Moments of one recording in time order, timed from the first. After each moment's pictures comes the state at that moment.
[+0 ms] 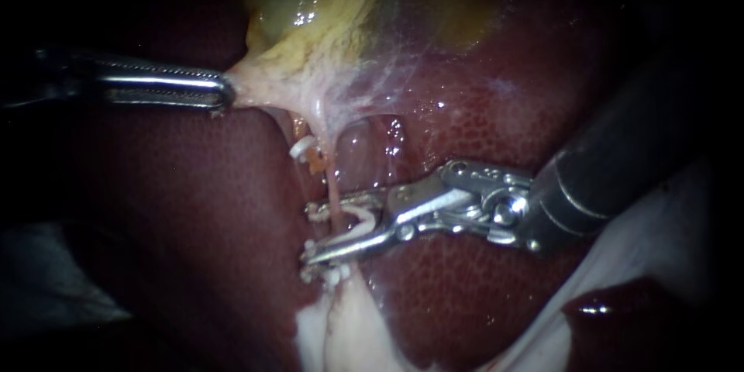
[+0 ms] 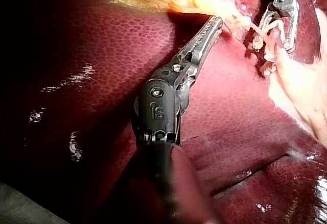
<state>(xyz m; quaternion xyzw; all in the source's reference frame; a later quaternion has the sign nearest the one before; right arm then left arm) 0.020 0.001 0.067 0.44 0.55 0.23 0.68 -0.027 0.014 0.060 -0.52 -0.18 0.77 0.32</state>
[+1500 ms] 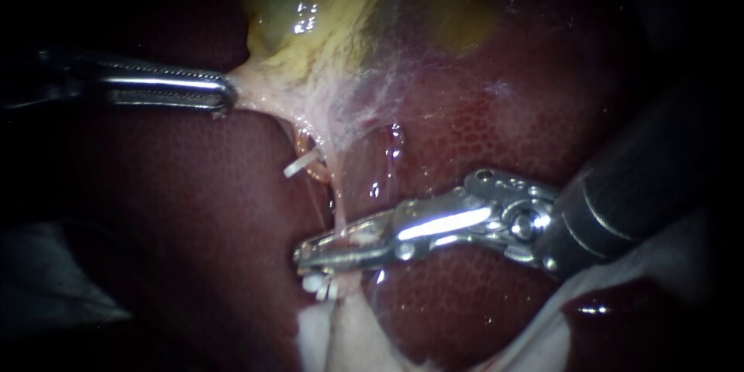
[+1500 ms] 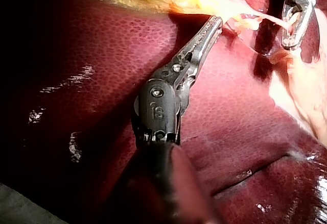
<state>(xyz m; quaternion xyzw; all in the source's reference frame) 0.018 0.000 0.064 0.50 0.53 0.24 0.64 -0.028 0.014 0.060 -0.52 -0.18 0.77 0.32</state>
